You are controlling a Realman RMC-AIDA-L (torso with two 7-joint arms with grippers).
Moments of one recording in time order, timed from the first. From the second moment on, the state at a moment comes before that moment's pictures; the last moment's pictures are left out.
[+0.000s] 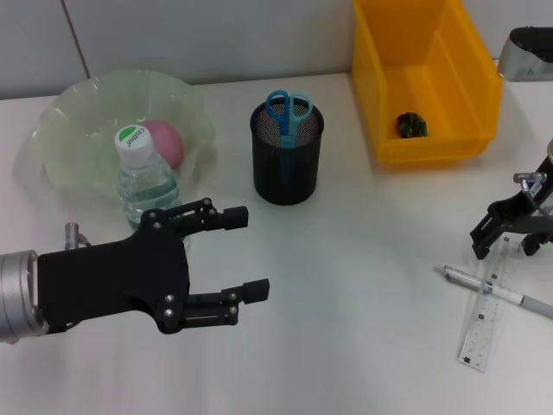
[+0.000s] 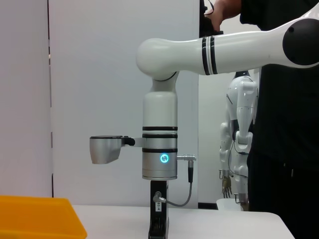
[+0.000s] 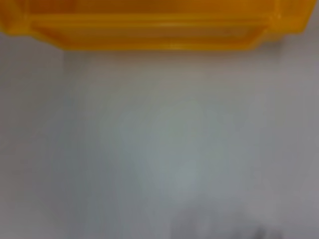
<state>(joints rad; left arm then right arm) -0.33 -2.07 1.23 0.82 1.47 1.65 -1.14 0.90 1.93 -0.98 -0.65 -2.92 -1.50 2.95</state>
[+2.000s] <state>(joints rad) -0.32 -2.06 1.23 0.85 1.47 1.67 -1.14 0.90 1.95 -1.01 -0.65 -2.92 -1.50 2.95</state>
